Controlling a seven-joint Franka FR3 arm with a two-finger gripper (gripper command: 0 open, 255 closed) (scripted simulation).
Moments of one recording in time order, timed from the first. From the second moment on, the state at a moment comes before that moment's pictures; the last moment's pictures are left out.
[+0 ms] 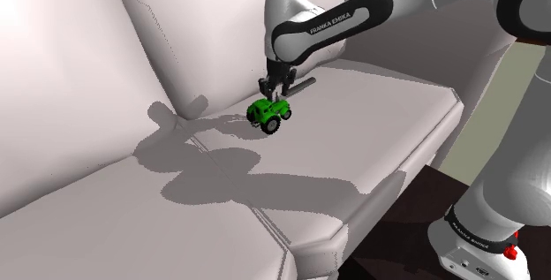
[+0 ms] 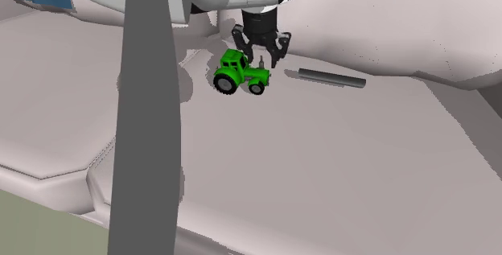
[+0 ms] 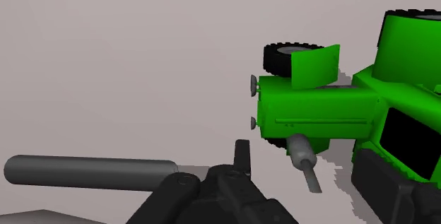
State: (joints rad) arm -0.02 0.14 0.23 -1.88 -0.13 2.19 0.36
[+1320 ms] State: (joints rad) arm -0.01 0.12 0.23 -1.78 -0.11 2.07 0.34
